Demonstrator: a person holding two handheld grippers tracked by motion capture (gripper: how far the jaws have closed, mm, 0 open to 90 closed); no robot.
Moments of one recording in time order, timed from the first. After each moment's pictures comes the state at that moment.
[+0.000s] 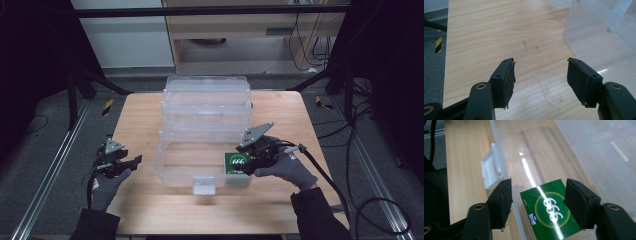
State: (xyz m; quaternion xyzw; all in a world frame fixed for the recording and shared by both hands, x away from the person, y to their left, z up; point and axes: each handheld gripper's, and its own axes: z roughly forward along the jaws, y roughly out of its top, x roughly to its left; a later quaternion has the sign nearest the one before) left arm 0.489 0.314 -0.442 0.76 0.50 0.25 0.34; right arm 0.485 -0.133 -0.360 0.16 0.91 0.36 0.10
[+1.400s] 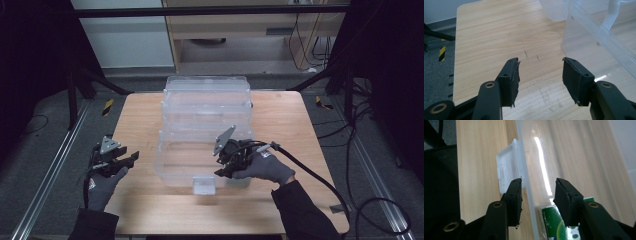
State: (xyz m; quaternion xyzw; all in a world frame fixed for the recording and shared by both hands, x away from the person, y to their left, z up) left arm 0.483 0.315 -0.428 0.75 0.48 0.27 0.36; right arm 0.487 -0.068 -0.367 0.09 0.96 0.27 0.05
